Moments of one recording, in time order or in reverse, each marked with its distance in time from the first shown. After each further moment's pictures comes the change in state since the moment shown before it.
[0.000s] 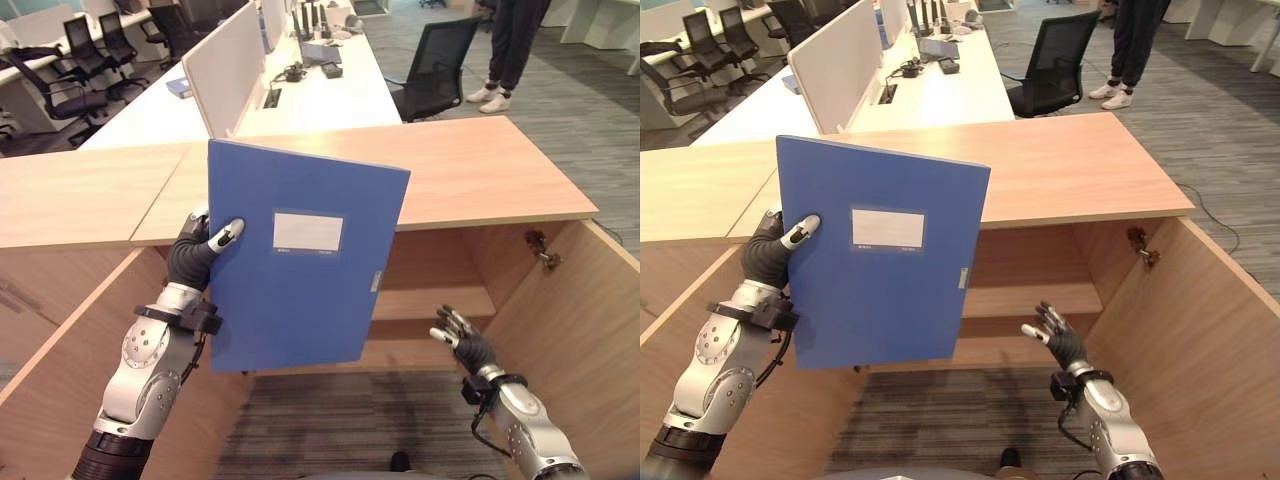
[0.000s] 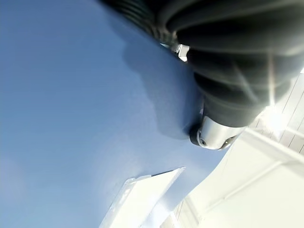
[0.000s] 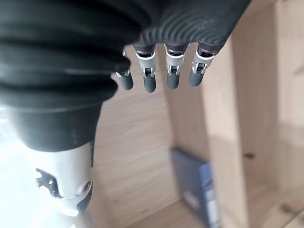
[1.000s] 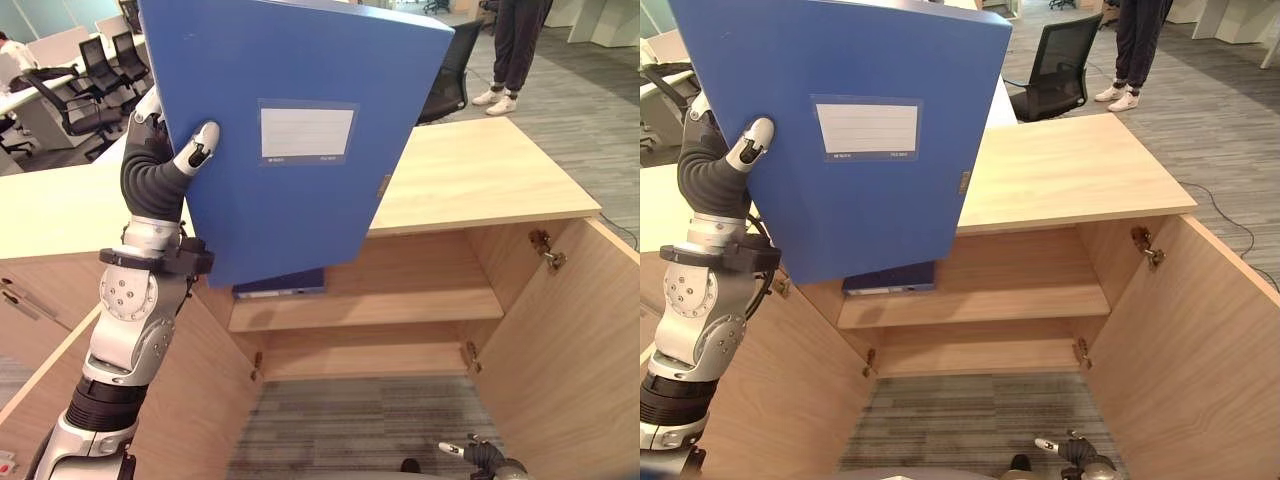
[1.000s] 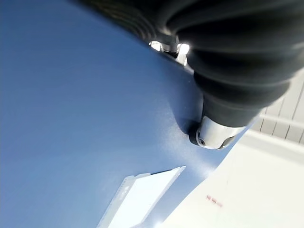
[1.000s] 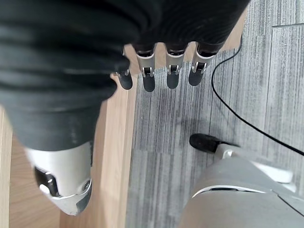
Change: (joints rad) left arm -0.244 0.068 0.013 -0.097 0.018 -0.132 0.181; right arm -0.082 0.112 0.070 0.944 -0.396 0.009 -0.176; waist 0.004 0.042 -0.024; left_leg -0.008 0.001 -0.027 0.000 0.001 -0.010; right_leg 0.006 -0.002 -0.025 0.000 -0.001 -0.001
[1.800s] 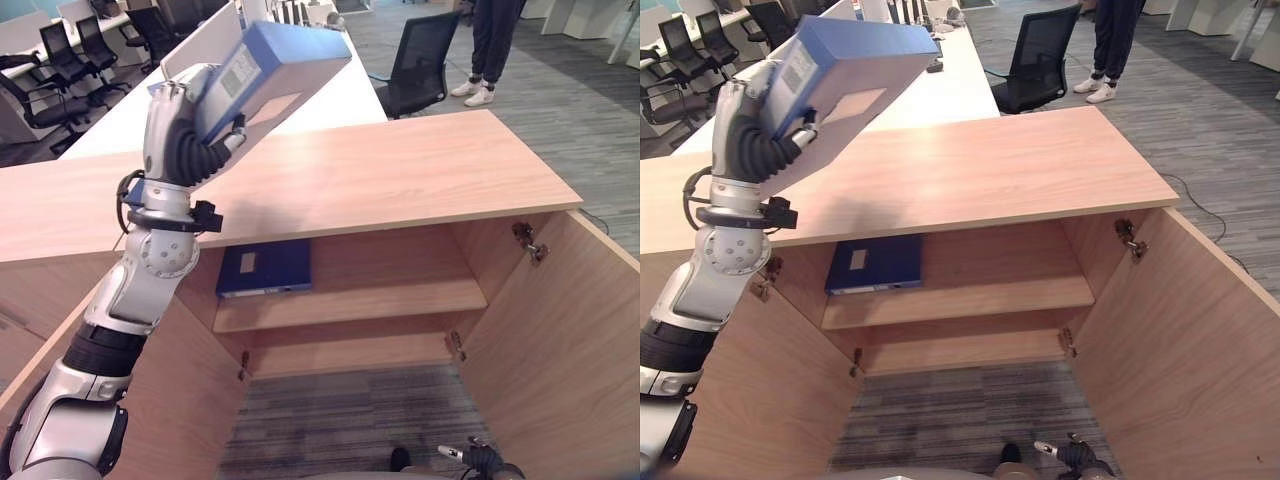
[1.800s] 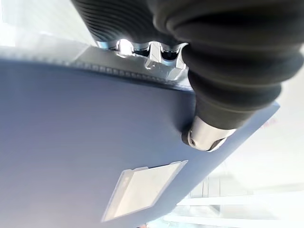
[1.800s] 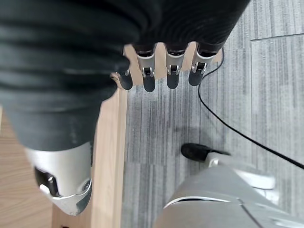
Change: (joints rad) left arm -0.237 0.106 -0.094 0.228 0.878 0.104 0.361; right arm 0.013 0.019 0.003 -0.001 0.000 -0.022 -0.058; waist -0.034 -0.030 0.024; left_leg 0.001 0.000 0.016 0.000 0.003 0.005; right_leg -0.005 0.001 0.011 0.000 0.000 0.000
